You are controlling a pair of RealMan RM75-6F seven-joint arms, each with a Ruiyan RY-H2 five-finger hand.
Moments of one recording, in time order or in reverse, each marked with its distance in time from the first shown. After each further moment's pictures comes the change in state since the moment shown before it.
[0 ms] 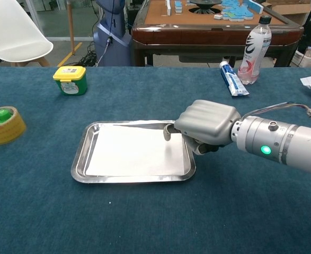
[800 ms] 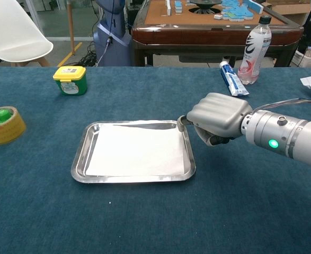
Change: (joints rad) left arm -0.002 -0.002 0.001 0.000 -0.001 -0.005 0.004; right arm -0.026 0.007 0.020 0.007 0.086 0.013 -0.095
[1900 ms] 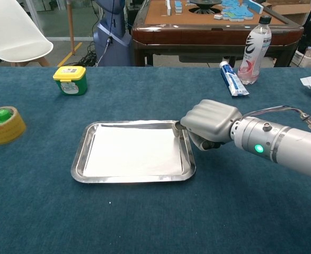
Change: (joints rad) left arm 0.004 0.005 0.000 -0.001 0.002 0.008 -0.009; right arm 0.019 -0.081 0.012 0.102 0.014 -0.024 0.038
